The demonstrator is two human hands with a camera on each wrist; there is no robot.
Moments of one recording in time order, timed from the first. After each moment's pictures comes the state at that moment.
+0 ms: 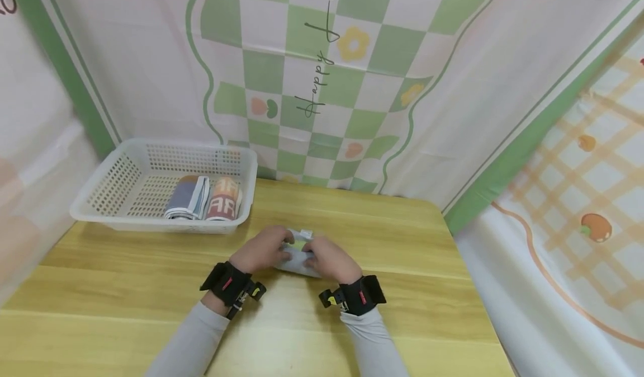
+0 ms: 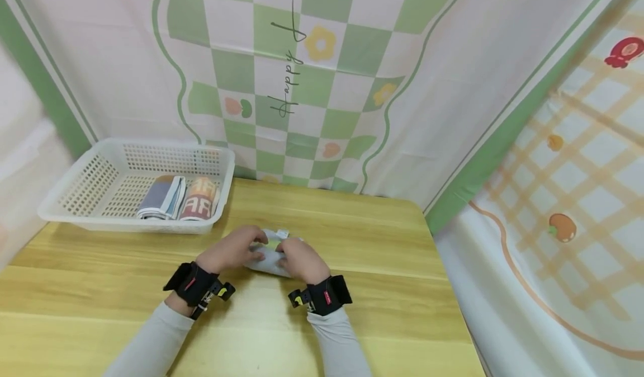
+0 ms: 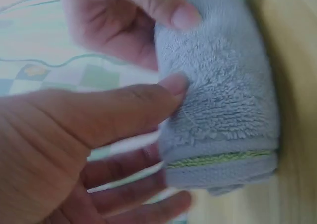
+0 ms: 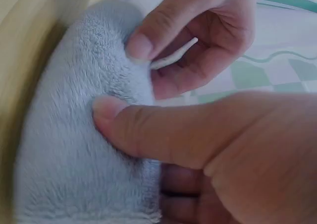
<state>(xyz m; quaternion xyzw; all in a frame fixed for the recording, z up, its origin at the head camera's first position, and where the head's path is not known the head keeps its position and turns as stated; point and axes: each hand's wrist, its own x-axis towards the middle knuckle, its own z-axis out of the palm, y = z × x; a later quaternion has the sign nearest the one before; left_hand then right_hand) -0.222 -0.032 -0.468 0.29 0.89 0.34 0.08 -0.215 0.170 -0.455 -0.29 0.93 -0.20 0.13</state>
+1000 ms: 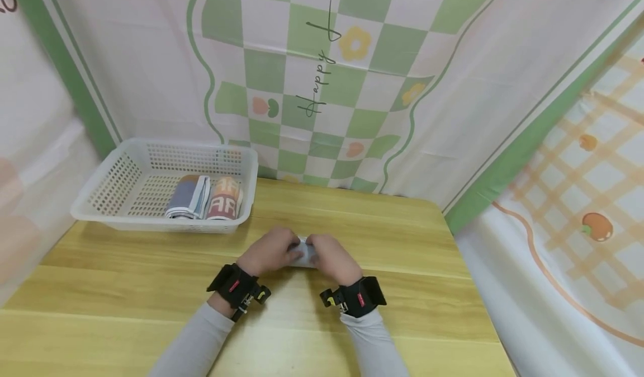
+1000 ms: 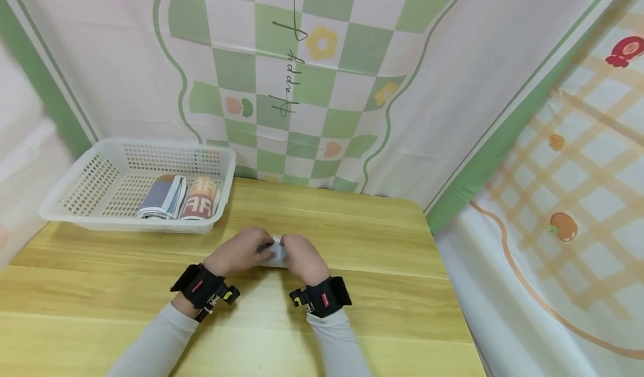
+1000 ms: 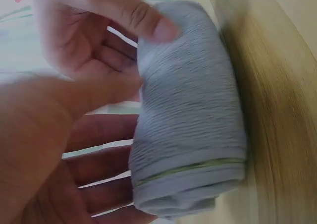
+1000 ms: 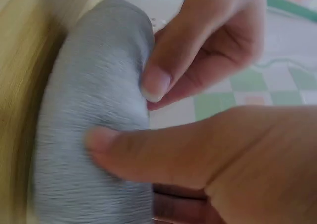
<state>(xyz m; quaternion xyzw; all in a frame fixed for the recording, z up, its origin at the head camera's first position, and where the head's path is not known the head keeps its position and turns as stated) -0.223 -0.017 -0.476 0.30 0.91 0.30 0.04 -0.209 0.168 -0.452 -0.26 0.94 -0.19 0.08</state>
